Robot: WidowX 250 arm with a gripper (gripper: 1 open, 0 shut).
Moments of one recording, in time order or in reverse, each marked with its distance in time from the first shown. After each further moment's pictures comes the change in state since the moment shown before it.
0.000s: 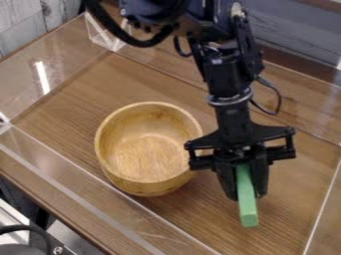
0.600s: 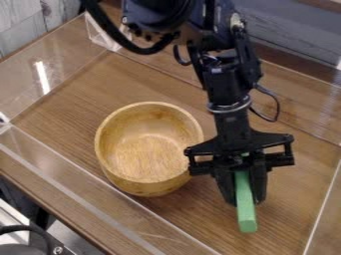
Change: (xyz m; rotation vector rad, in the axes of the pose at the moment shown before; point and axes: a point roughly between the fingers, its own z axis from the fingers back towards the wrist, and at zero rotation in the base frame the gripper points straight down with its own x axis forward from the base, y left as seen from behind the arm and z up) arm 0.001 0.003 -0.007 0.001 0.006 -0.018
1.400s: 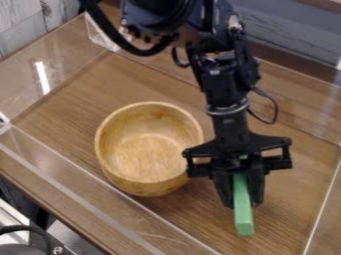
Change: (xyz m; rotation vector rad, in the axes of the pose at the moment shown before) arm -0.002 0.003 -0.002 0.006 0.023 -0.010
